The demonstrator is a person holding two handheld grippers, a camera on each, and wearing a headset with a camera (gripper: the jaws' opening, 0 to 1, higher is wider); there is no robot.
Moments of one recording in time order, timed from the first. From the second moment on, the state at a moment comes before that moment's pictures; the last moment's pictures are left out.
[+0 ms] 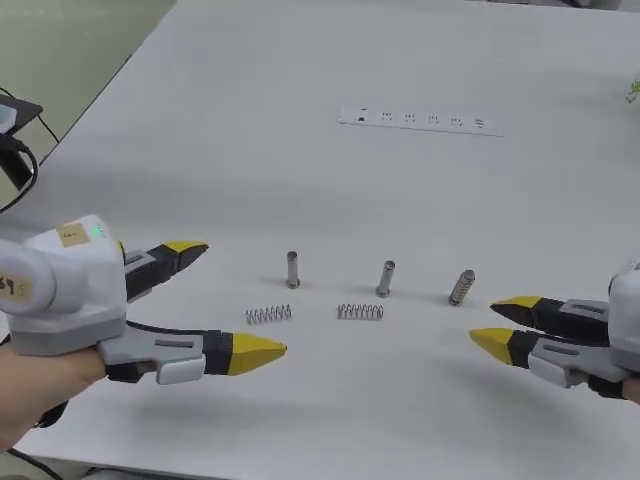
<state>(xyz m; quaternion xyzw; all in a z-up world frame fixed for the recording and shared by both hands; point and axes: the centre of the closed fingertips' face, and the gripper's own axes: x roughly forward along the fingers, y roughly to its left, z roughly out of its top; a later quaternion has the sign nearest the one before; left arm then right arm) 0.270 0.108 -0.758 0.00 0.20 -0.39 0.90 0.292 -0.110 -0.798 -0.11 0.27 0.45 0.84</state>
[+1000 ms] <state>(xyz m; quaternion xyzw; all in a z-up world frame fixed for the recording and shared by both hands) 0.265 0.109 -0.760 0.01 0.21 -0.39 0.90 0.292 -0.012 -0.803 -0.21 0.25 0.56 0.76</state>
